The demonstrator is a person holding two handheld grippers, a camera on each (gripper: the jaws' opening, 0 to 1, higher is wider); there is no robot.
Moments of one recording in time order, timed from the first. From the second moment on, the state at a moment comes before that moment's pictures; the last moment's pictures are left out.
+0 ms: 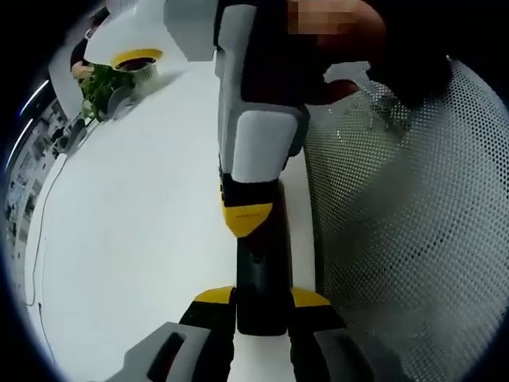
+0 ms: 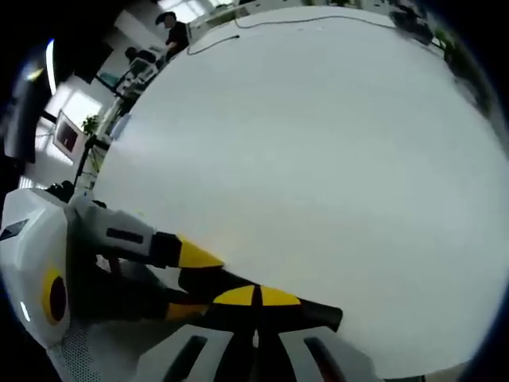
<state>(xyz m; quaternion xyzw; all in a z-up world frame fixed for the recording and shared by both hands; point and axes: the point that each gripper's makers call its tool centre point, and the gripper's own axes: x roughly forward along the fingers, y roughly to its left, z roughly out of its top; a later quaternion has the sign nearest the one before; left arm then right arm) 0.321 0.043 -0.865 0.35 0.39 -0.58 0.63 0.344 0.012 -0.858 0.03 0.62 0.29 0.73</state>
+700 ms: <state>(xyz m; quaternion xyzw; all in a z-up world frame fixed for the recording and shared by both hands) 0.321 0.043 -0.865 0.35 0.39 -0.58 0.63 0.339 0.005 -0.847 0.09 0.62 0.28 0.73</state>
